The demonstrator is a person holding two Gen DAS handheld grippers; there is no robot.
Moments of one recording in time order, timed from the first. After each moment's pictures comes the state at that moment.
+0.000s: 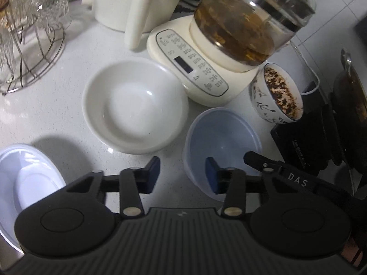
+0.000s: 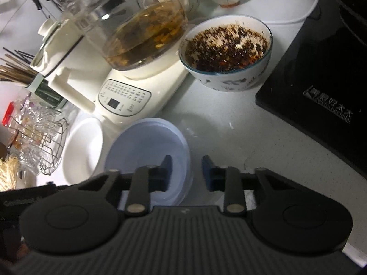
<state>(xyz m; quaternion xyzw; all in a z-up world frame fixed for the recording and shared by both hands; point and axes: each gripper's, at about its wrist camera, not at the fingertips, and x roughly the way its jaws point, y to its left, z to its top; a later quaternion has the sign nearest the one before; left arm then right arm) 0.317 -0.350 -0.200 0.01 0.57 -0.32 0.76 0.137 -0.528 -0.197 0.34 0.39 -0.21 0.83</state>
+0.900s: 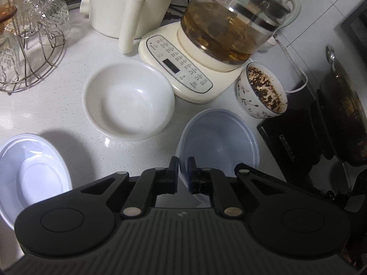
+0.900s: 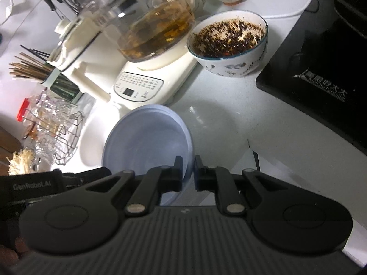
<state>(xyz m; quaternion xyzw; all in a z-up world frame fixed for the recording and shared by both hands) 0.291 -0.338 -0.174 0.00 0.55 -0.34 0.76 0.109 -0.505 -0.181 0.35 0.38 -0.19 0.84</state>
